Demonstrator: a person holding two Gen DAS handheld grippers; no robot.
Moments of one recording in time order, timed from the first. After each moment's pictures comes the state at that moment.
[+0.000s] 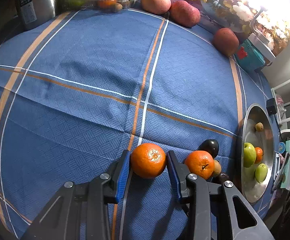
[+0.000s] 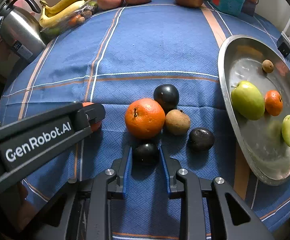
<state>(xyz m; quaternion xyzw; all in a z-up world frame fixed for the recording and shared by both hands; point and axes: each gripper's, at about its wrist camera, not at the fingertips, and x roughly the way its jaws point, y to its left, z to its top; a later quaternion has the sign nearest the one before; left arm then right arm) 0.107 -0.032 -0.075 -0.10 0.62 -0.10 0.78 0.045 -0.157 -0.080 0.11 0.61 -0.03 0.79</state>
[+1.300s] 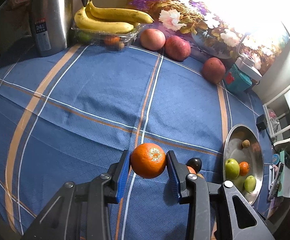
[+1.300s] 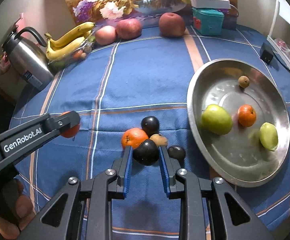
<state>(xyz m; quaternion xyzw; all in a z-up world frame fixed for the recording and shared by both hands) 0.089 -0.015 -0.017 -0.10 0.54 -0.09 0.83 0.019 -0.195 -0.025 0.15 0.53 -0.05 0.83</state>
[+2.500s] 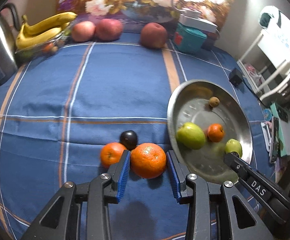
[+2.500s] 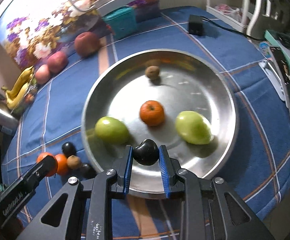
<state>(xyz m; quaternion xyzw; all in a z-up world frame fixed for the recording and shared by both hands) 0.048 -0.136 -0.022 0.00 0.55 -0.20 0.81 -0.023 -0.325 -0.036 0.25 0.51 -0.18 0.80</state>
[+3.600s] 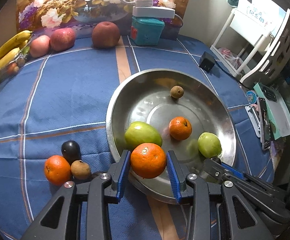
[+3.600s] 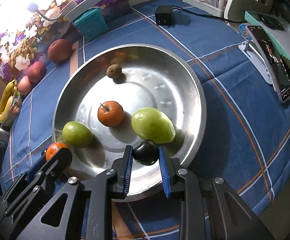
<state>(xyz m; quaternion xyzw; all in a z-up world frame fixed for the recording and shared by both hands) 0.034 -0.208 -0.040 0.03 0.53 -0.27 0.80 -0.050 -0.363 -0.050 0.27 0.52 -0.22 0.78</state>
